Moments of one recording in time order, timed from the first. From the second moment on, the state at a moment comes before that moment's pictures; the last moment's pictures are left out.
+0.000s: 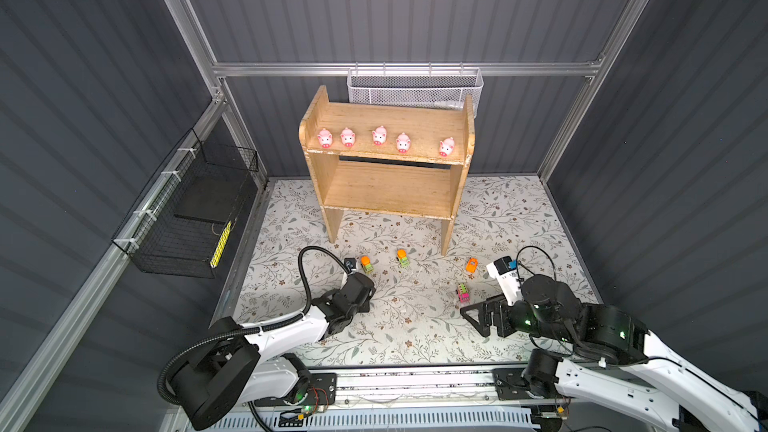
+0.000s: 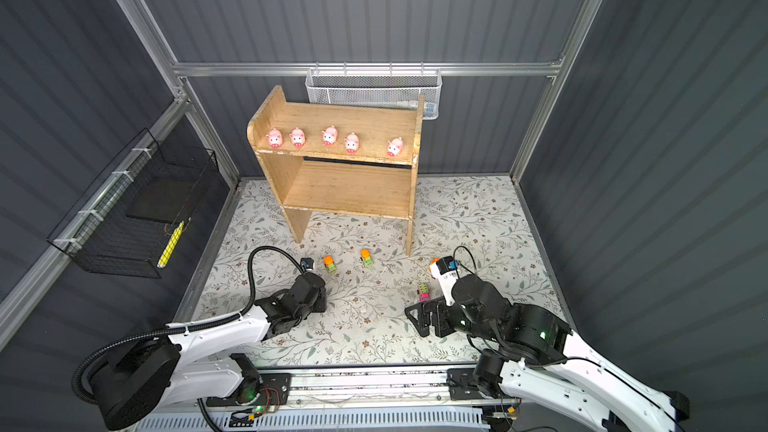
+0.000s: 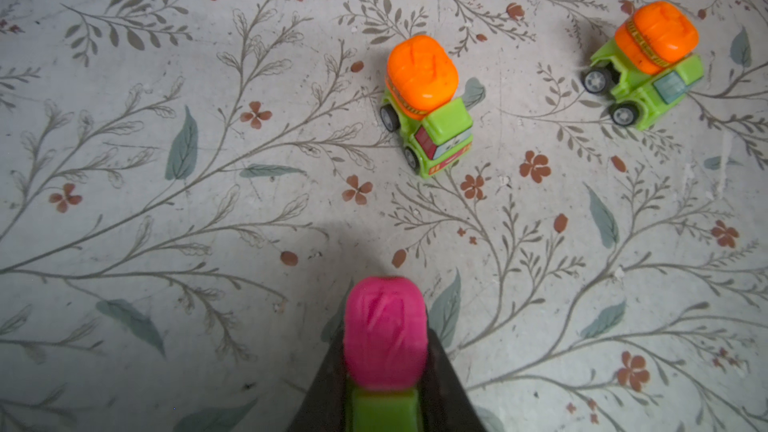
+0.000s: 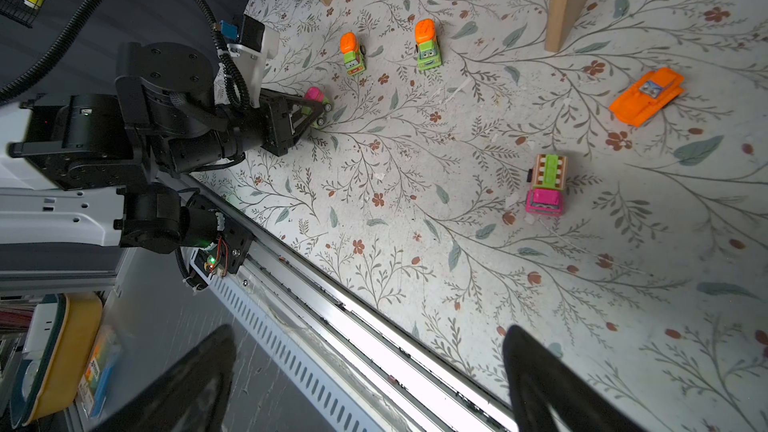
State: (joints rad) left arm -0.79 1.23 0.44 -0.13 -0.39 -0.59; right arm 1.00 0.62 0.89 -0.97 0.03 0.69
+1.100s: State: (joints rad) left arm -0.68 1.31 1.15 -0.52 -0.44 -0.32; right arm 0.99 0.82 1.18 -0.98 0.03 0.59
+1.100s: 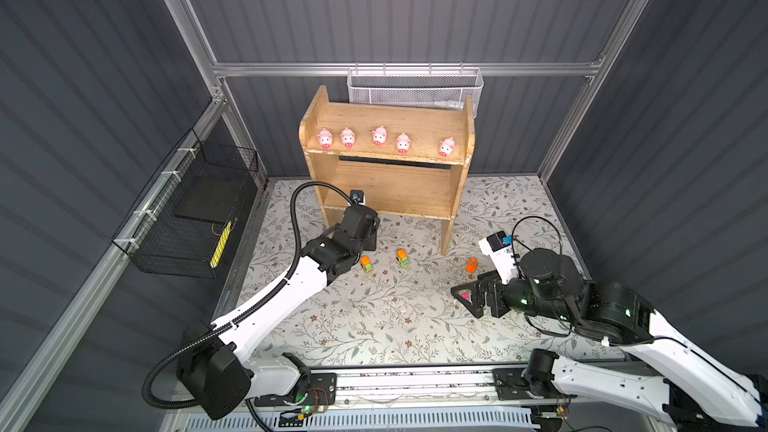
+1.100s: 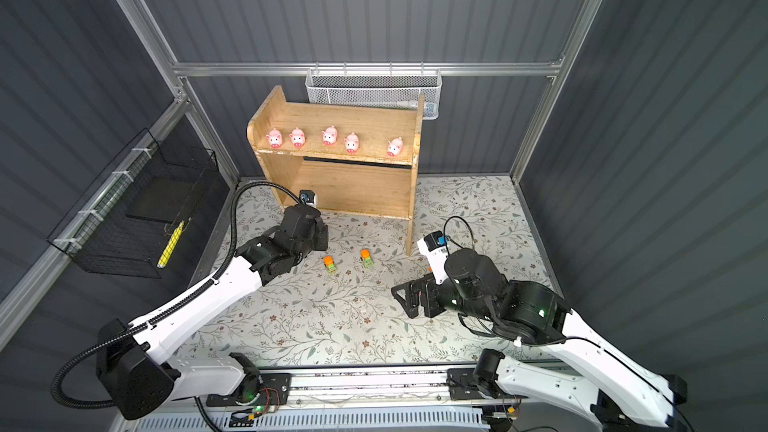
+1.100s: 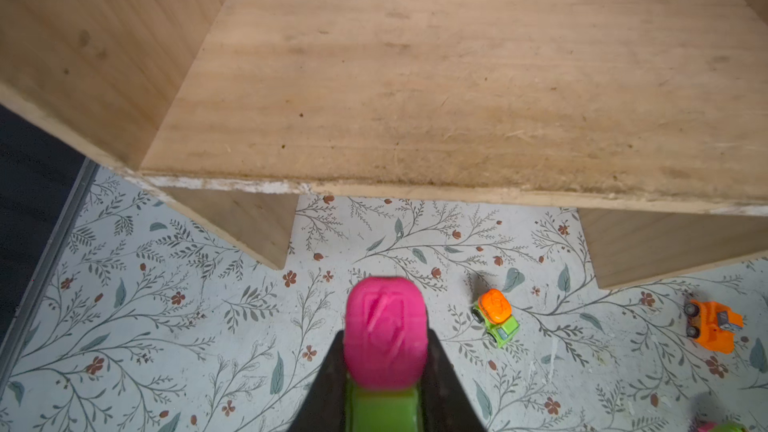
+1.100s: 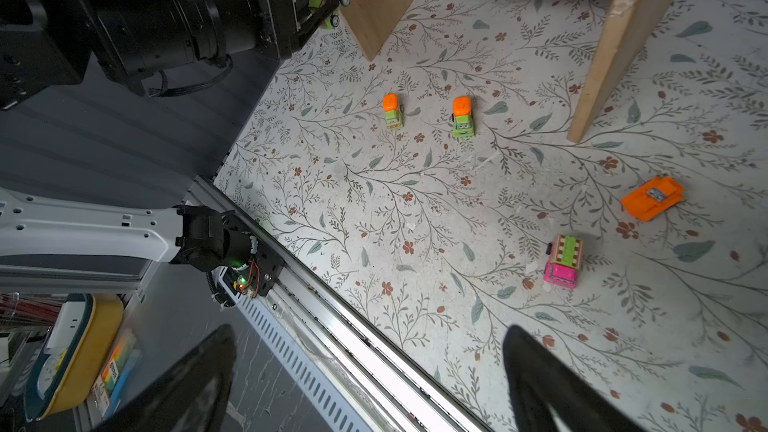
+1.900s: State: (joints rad) left arm -0.45 1.46 1.27 -0.42 -0.30 -0.20; right arm 0.86 0.92 1.27 -1.03 -0.01 0.53
